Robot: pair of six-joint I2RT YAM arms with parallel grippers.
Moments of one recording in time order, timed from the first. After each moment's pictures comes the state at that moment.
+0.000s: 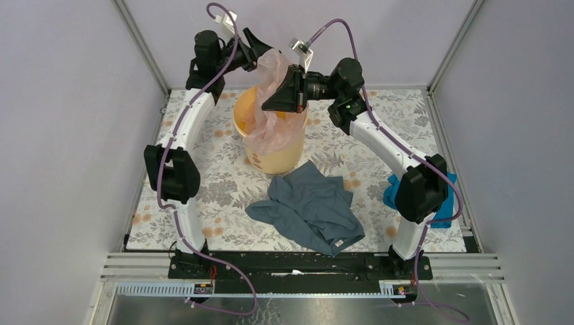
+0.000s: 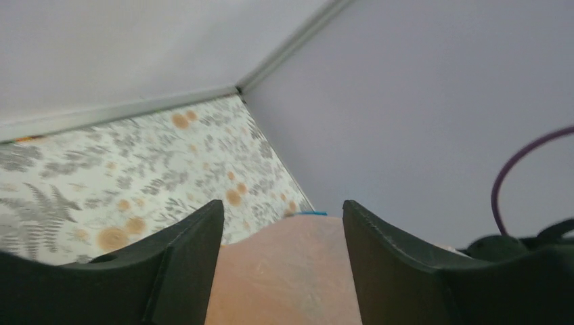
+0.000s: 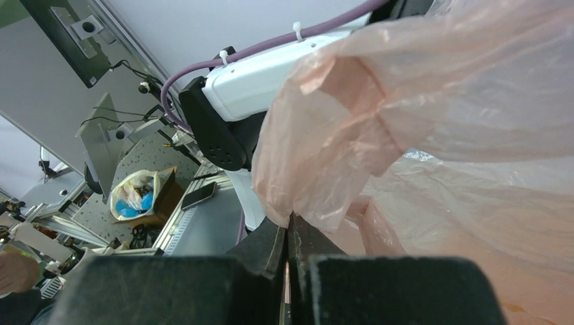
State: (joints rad) left arm -0.17 1.95 1.97 0.01 0.72 -0.83; right arm 0.56 1.83 1.70 0.56 -1.16 0.87
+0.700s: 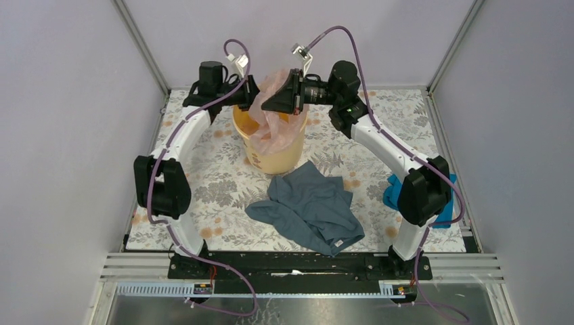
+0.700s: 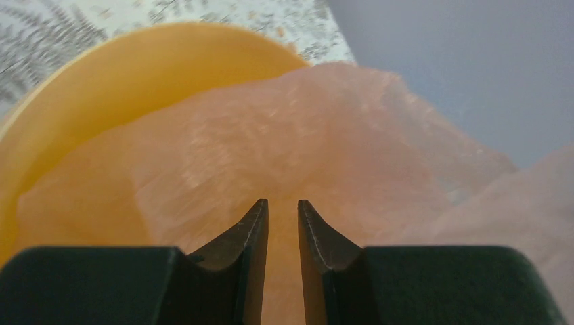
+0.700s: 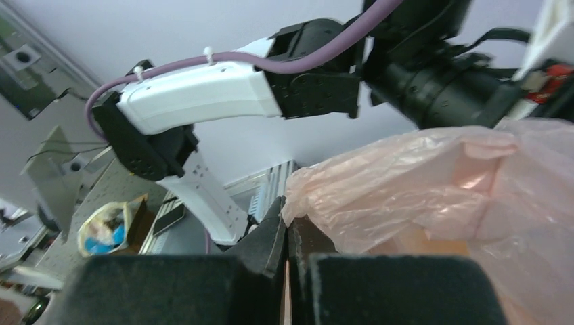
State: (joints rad) left arm -0.18 1.80 1.64 -0.27 0.88 -0.43; right arm 0.56 1.81 1.63 0.42 -1.04 0.75
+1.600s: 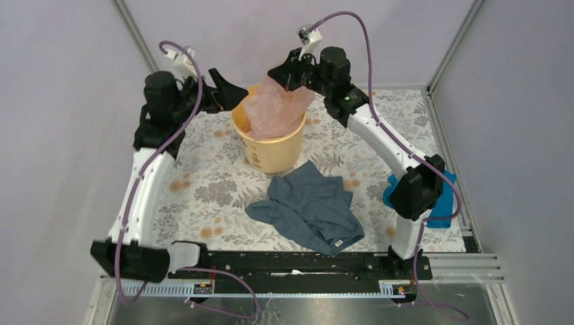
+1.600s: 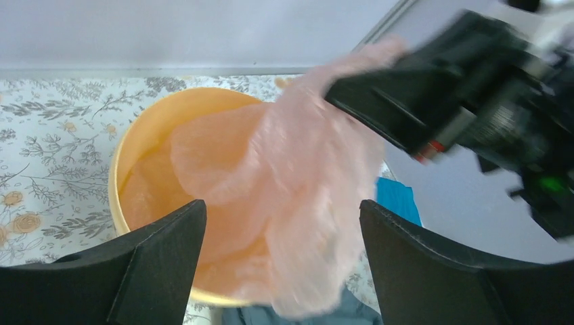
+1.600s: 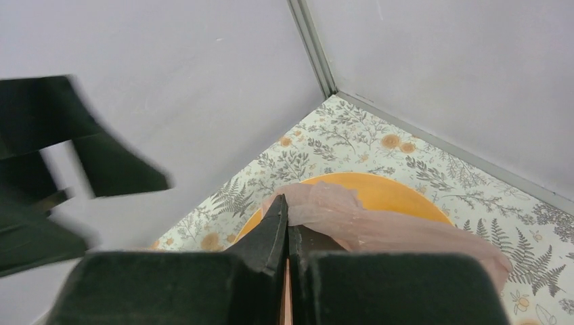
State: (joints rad) left arm -0.12 1.33 1.49 -0.35 0.52 -0.47; right arm 0.58 1.87 1.87 0.00 -0.37 0.36
